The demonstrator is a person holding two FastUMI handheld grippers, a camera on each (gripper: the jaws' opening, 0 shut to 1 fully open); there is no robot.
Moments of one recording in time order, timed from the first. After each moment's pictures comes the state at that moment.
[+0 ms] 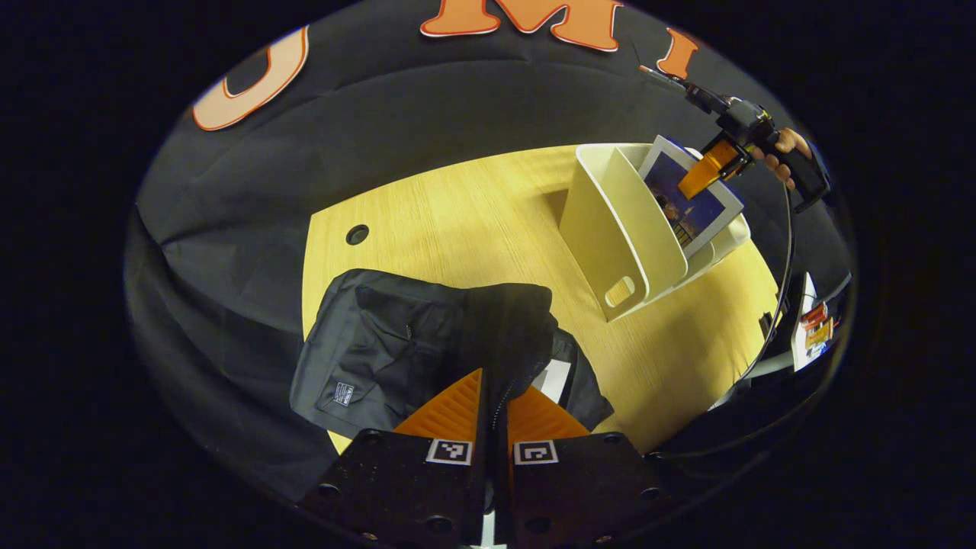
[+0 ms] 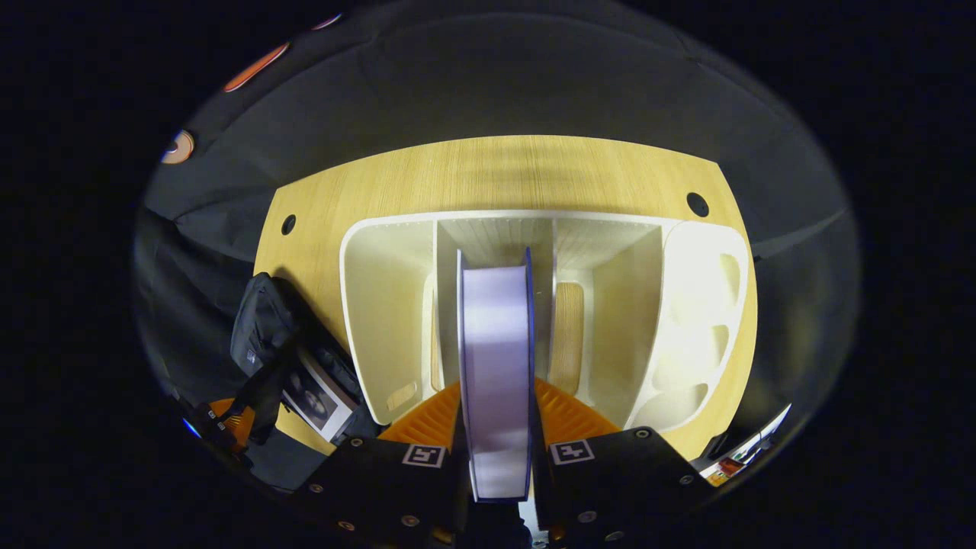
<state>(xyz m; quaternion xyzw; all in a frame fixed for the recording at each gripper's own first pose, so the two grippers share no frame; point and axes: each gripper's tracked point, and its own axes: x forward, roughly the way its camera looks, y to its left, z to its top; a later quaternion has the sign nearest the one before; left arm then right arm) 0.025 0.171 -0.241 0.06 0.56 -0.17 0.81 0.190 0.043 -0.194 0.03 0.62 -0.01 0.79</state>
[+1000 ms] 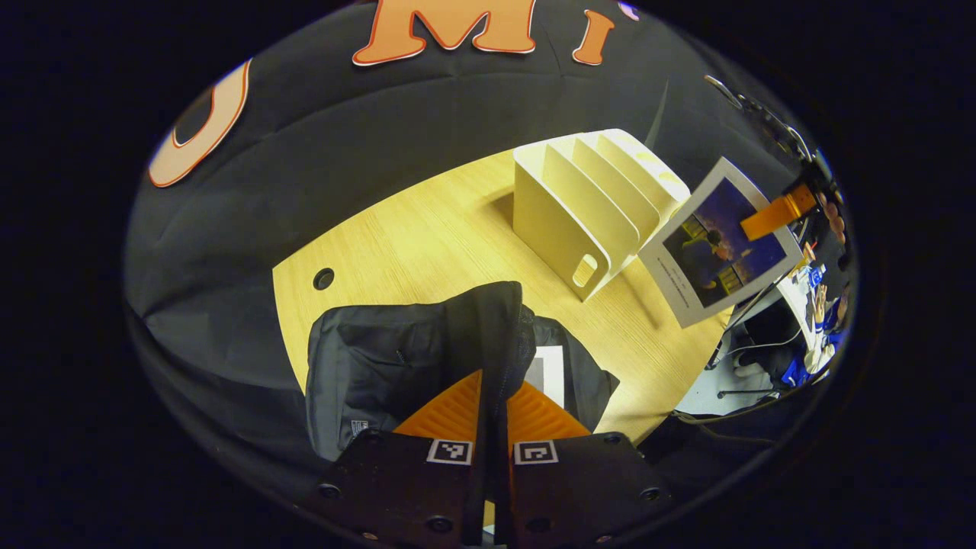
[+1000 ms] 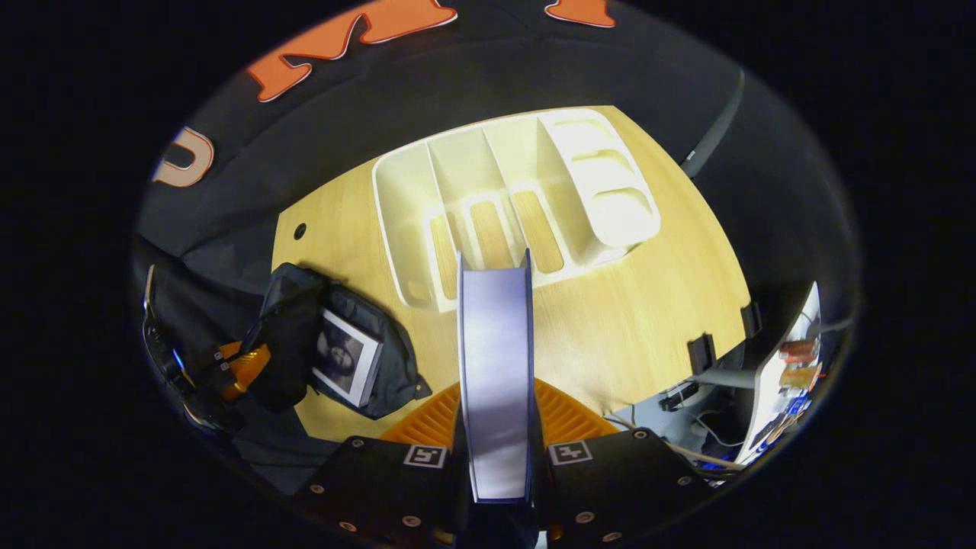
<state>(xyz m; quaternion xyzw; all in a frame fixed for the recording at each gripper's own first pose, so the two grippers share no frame) 0.022 0.179 -0.230 0.11 0.50 -0.30 0.80 -0.027 0.095 -0.157 0.14 0.57 -0.10 0.80</state>
